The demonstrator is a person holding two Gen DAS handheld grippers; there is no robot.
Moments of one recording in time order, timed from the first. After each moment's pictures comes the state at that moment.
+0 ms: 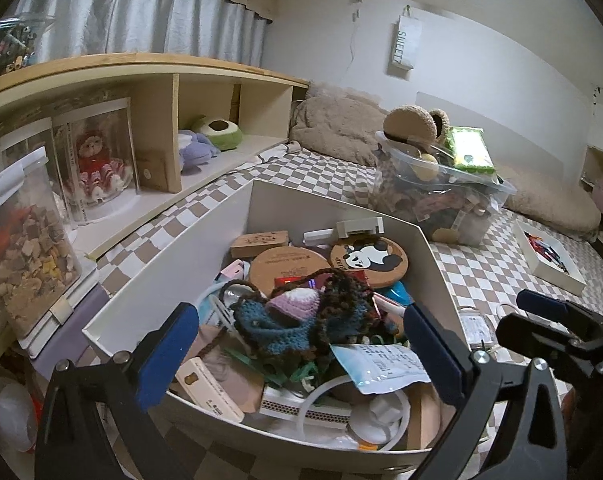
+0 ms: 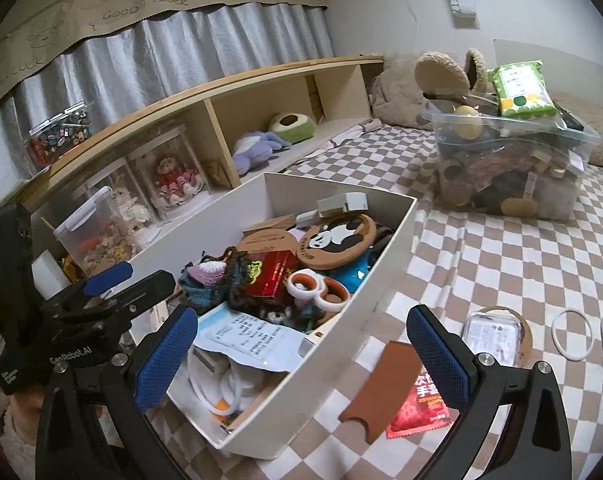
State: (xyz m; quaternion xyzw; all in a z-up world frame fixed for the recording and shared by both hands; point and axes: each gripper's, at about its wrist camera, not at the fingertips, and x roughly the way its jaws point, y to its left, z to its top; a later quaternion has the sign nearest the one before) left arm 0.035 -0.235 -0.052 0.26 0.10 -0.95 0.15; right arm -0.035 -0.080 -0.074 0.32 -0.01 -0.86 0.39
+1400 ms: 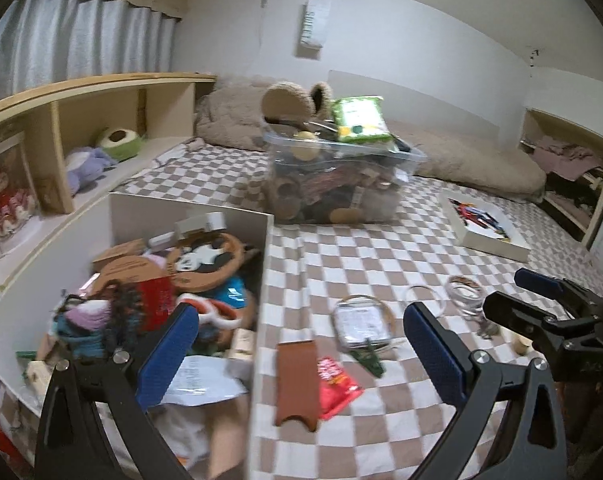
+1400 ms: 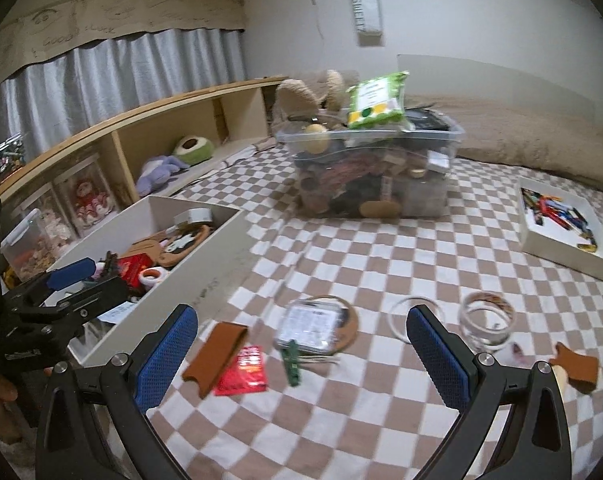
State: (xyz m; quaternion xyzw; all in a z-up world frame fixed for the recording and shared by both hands) left arm -0.023 -0.095 -0.040 0.28 0.07 -0.96 0.02; right arm -0.056 0.072 -0.066 0.30 0.00 -0.92 0.25
